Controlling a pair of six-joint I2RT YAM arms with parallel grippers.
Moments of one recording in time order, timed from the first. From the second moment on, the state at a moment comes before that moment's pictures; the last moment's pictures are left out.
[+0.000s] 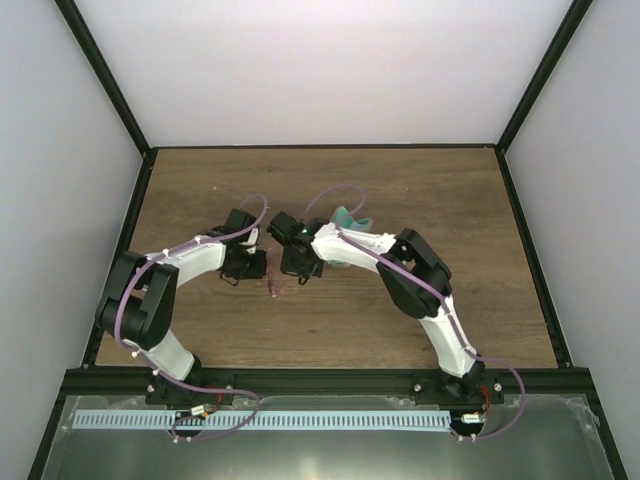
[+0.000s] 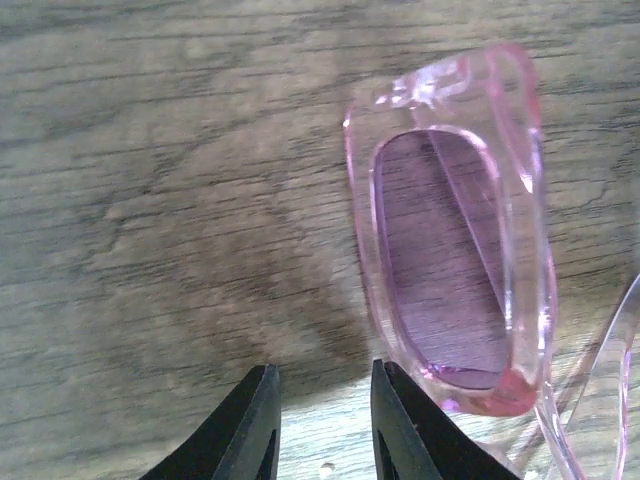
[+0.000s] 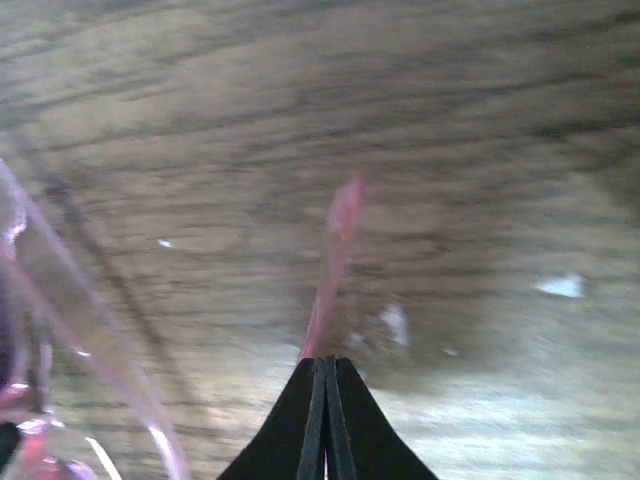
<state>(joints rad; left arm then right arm) -0.36 1.63 0.85 -0.49 0.15 -0.33 0.91 2.15 1.61 -0.76 0.07 1.01</state>
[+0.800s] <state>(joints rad) -0.35 1.64 0.87 -0.48 0.21 -0.31 0.93 2.15 1.60 -0.62 -0.06 0.95</state>
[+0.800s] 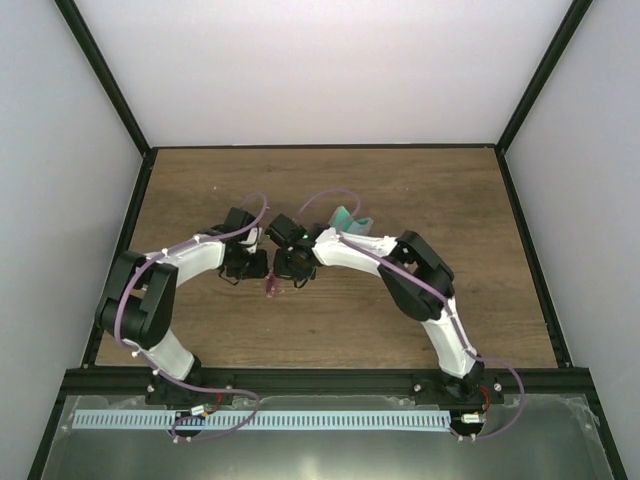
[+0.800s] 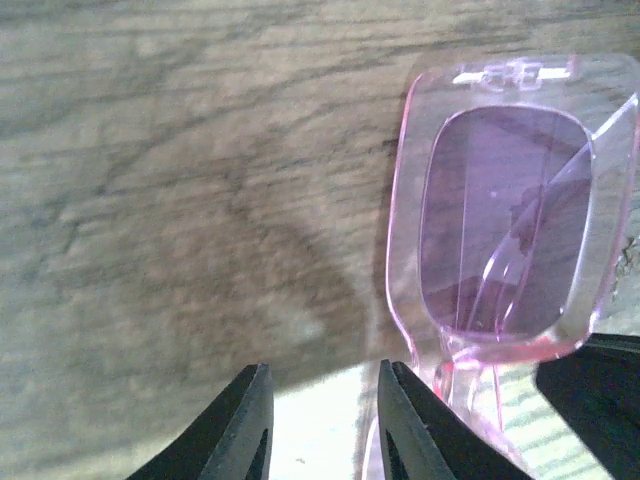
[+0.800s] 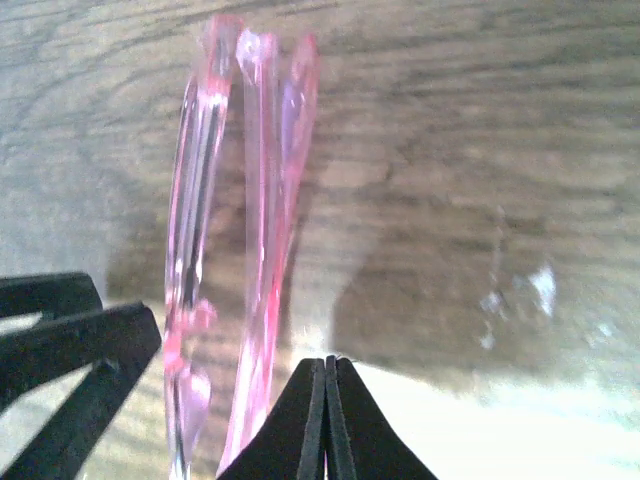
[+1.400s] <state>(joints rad) -0.56 1.42 0.91 -0.65 -0.05 -0.40 0.87 1.83 1.37 -0.61 0.04 1.00</state>
